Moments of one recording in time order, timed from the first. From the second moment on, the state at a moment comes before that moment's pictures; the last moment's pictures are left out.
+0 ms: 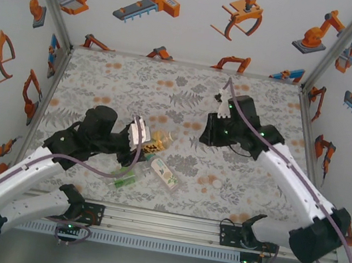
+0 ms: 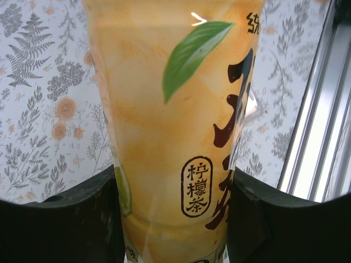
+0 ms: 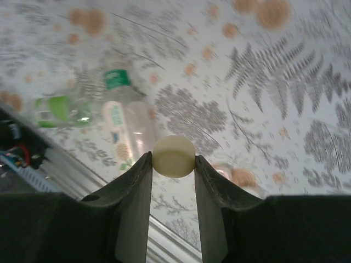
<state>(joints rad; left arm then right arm) -0.76 0.86 0.86 -0.58 0.38 0.47 0.57 1.21 1.18 -0.69 -0.27 0.25</state>
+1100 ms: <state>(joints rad) -0.76 0.91 0.99 -0.66 0.55 0.59 0.69 1.09 1.36 -0.65 -0.79 -0.05</state>
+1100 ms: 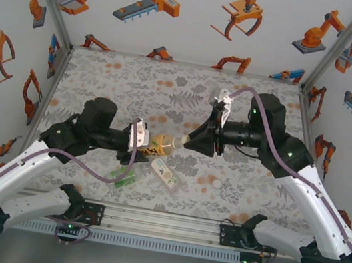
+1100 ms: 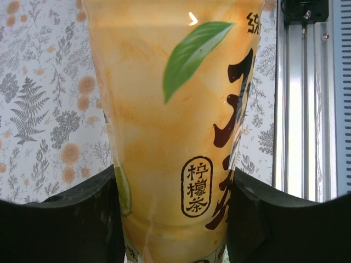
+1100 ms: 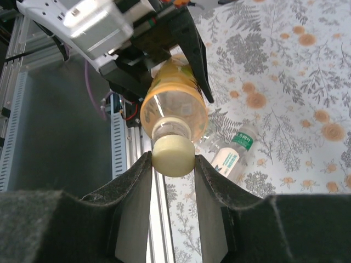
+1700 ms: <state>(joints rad) -0.76 0.90 0.99 -0.67 0.55 0.59 0.72 1.13 1.39 -0.67 -0.77 -0.06</state>
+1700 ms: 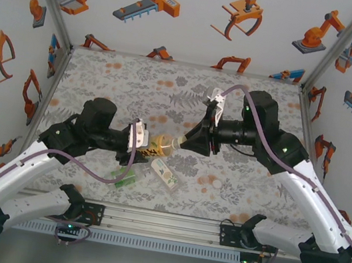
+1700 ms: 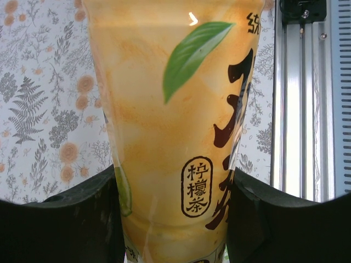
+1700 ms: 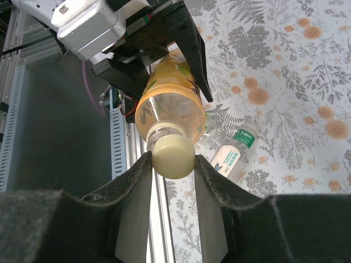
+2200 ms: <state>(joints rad) -0.76 0.90 0.99 -0.66 0.55 0.59 0.73 1.13 1.39 -0.68 -0.79 -0.06</state>
